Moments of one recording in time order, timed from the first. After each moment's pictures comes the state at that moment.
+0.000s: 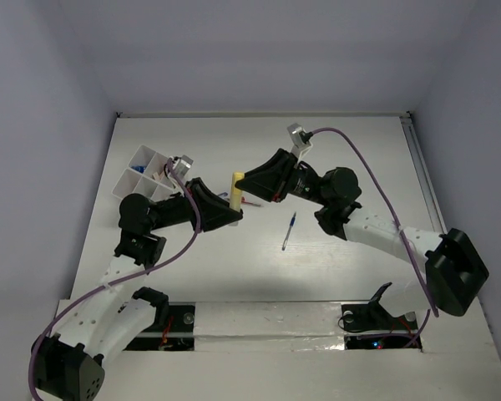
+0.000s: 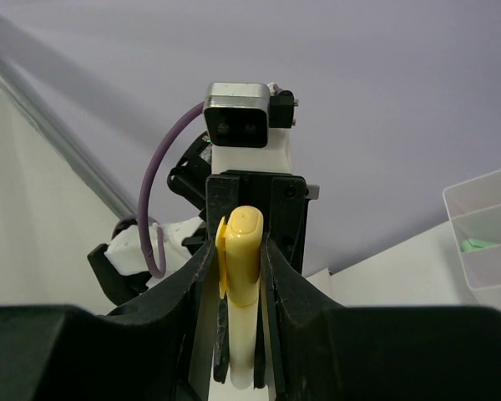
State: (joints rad) left arm -0.36 0.78 0.57 0.57 1.00 -0.96; right arm 0.78 1.40 0.91 1.03 -0.62 0.99
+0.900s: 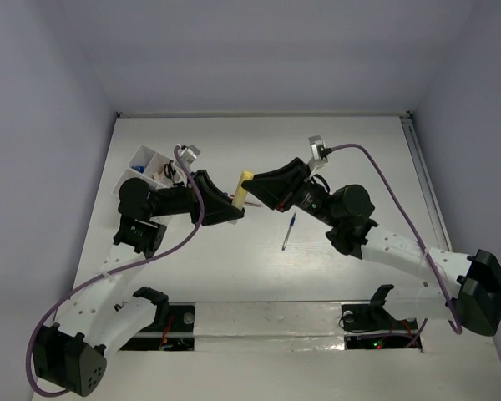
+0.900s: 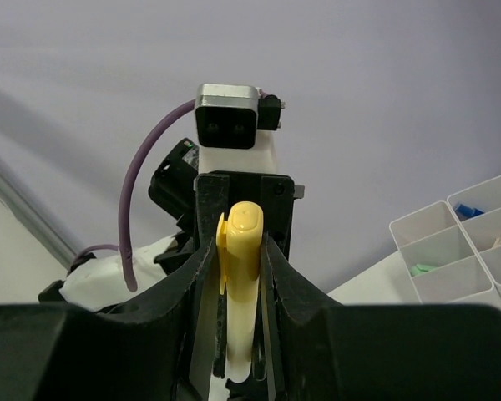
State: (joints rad) left arm -0.36 0.88 0.71 0.51 1.14 -0.98; right arm 0.90 1.21 0.80 0.87 -0.28 0.80
